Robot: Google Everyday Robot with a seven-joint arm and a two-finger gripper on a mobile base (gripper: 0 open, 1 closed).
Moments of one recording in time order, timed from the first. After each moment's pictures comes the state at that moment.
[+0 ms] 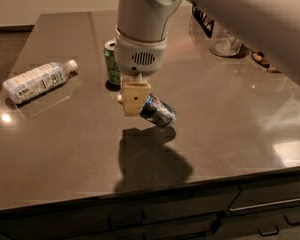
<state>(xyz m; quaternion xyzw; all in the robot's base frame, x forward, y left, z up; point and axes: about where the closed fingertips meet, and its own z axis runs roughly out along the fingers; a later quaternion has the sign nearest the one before) 0.465 0.023 0.927 -0.75 0.66 0.06 0.08</state>
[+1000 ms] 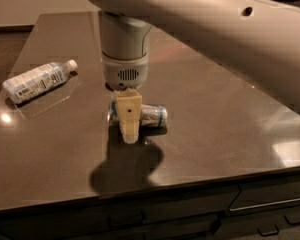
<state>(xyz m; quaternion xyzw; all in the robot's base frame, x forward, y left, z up) 0.473 0.039 0.886 -0.77 0.64 0.04 0.03</state>
